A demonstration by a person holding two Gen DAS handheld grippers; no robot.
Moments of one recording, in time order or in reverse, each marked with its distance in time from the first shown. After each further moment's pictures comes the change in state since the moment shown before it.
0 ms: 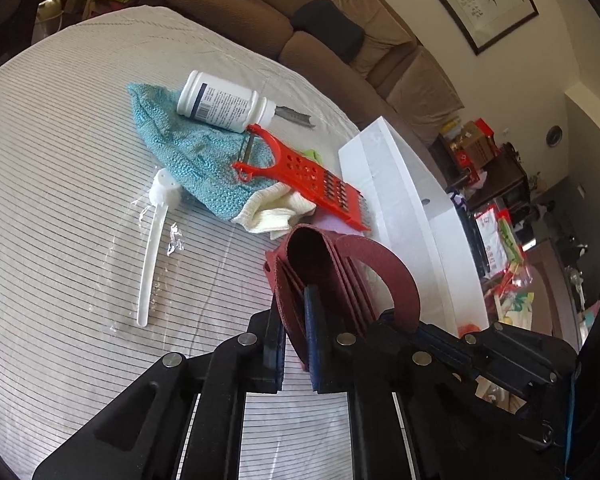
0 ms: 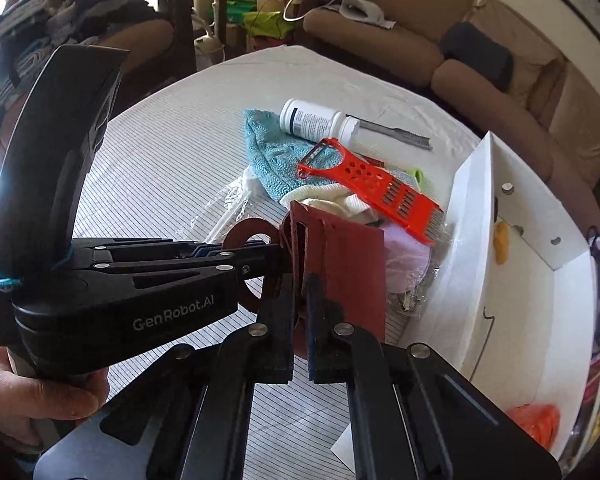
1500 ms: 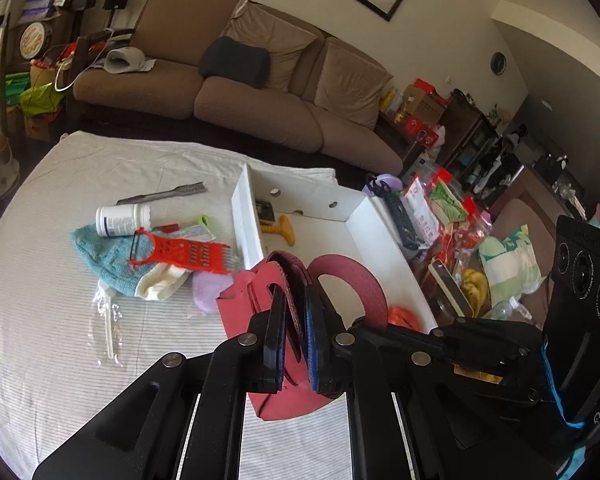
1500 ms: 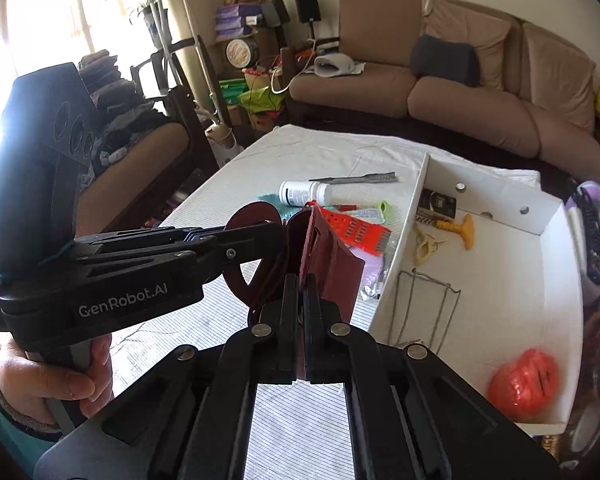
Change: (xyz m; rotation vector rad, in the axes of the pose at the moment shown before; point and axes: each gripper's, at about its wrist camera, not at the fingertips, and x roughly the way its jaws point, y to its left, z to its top) left arm -0.099 -0.192 0.005 0.355 -0.040 0.002; right arm -0.157 -0.083 -0.036 0.257 -0.222 0.176
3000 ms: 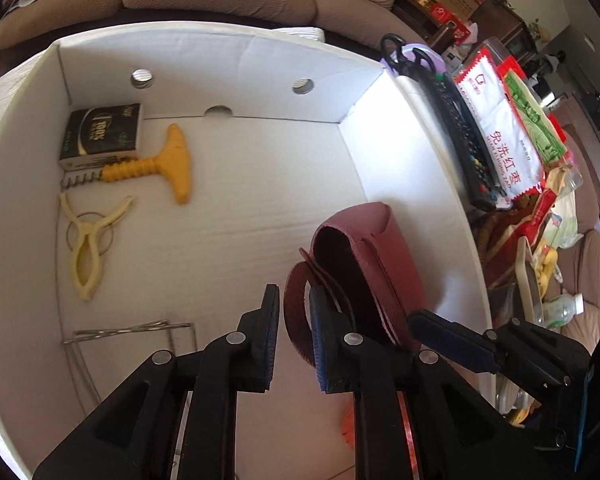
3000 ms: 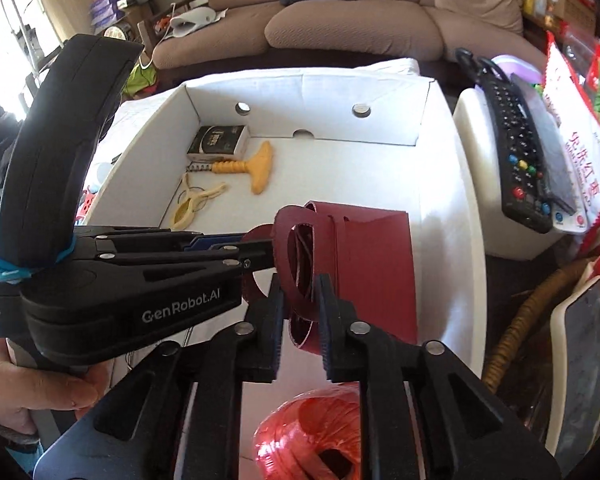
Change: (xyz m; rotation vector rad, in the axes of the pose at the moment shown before) left arm 0.328 -0.084 0.014 -0.004 0.441 0.072; right arm 0.087 -0.288 -0.038 0.252 0.211 -0.165
